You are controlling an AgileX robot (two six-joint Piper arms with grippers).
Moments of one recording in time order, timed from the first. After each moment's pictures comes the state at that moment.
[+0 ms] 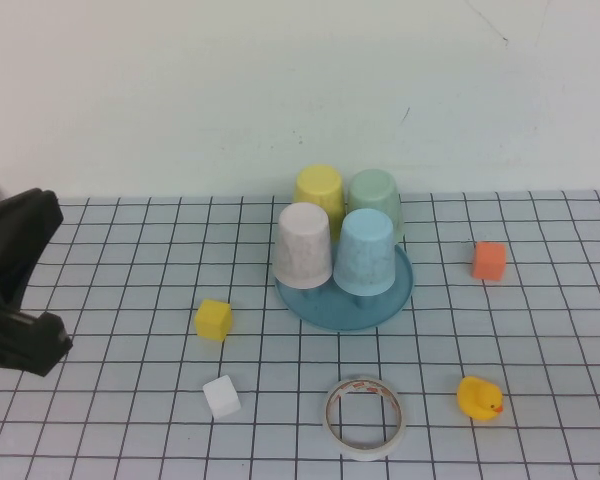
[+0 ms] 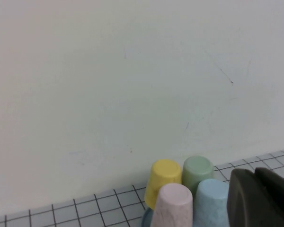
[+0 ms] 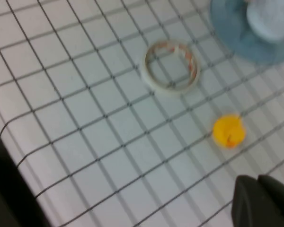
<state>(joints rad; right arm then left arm) 1.10 0.80 -0.70 -0.41 0.90 0.16 -0.50 0.66 -0.64 0.59 0.12 -0.74</state>
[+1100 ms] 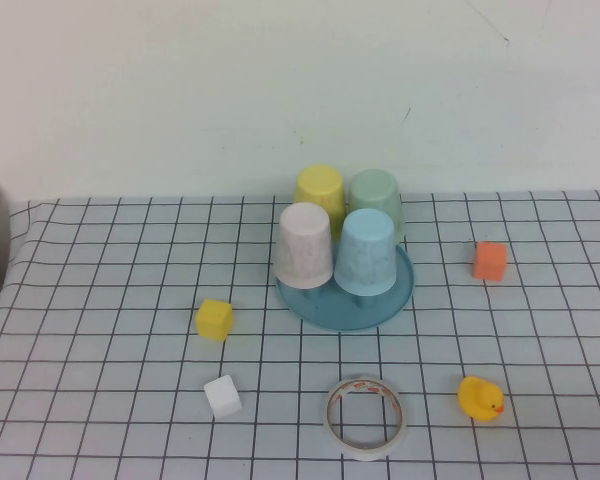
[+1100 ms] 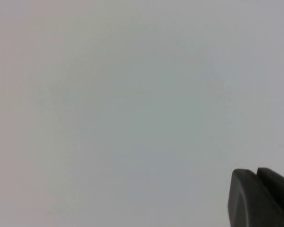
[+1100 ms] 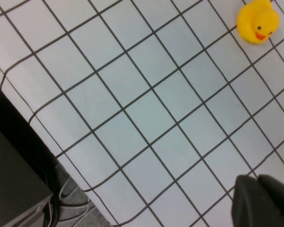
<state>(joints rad) 1.10 0.79 -0.48 -0.42 0.94 0.33 -0.39 0.40 -0.64 0.75 0.13 -0.72</state>
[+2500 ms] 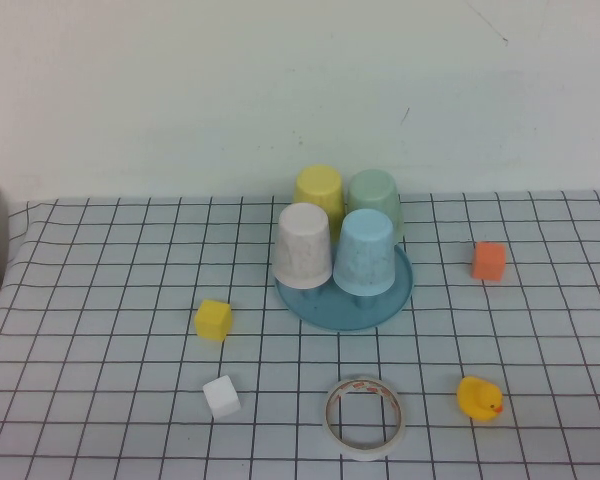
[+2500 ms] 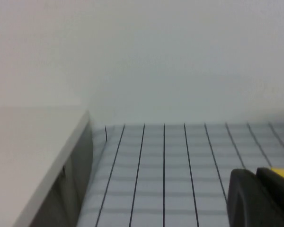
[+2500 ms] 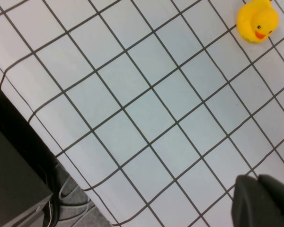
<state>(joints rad) 1.10 0.79 -0.48 -0.42 0.94 0.33 0.01 -0.01 0.02 0.16 0.06 -0.21</state>
